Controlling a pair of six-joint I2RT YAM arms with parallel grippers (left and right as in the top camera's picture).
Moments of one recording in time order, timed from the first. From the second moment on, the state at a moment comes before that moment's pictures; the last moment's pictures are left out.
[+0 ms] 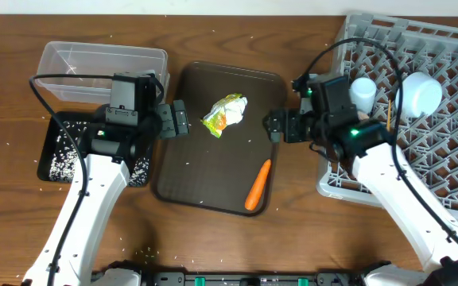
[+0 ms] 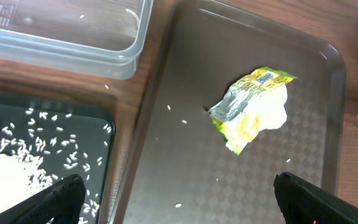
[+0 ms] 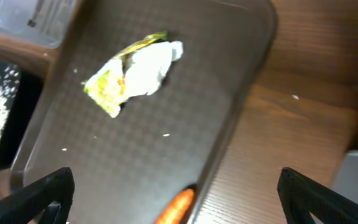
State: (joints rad) left arm -0.16 1.33 1.10 -0.67 0.04 -0.30; right arm 0.42 1.46 1.12 -0.55 -0.16 0.34
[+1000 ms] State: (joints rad) left arm -0.70 1.70 1.10 -0.73 0.14 -0.12; right arm 0.13 1.46 1.12 -0.58 -0.10 0.39
